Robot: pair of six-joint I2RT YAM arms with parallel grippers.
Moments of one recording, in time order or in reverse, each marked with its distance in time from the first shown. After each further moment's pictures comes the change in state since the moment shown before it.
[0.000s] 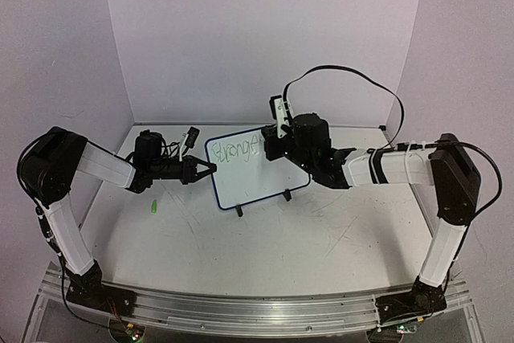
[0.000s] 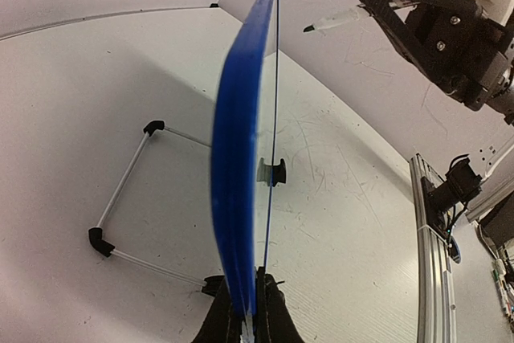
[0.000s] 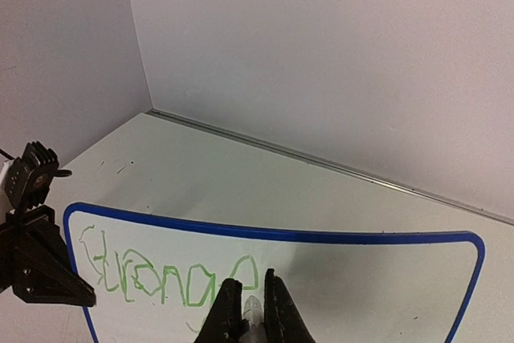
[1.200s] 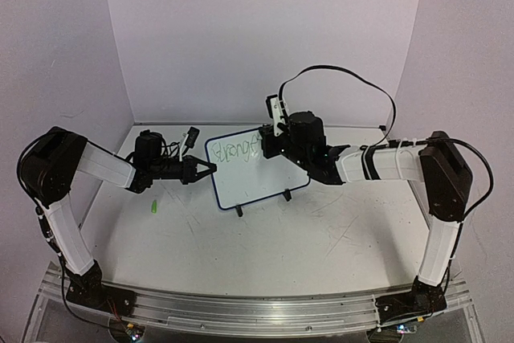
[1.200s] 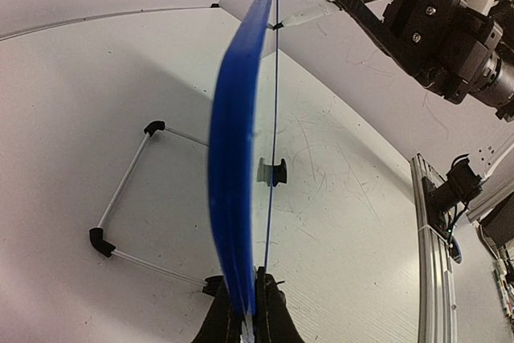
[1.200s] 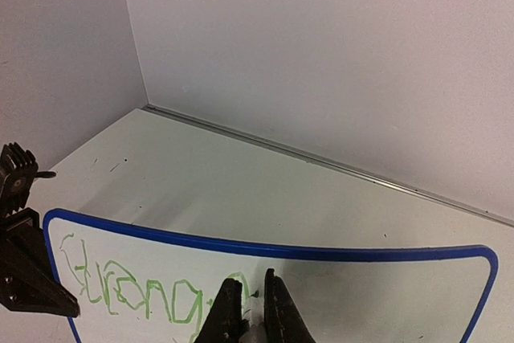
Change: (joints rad) left arm -0.001 0.000 0.000 -0.001 -0.003 0.002; right arm -0.025 0.067 0.067 -0.015 -0.028 -0.005
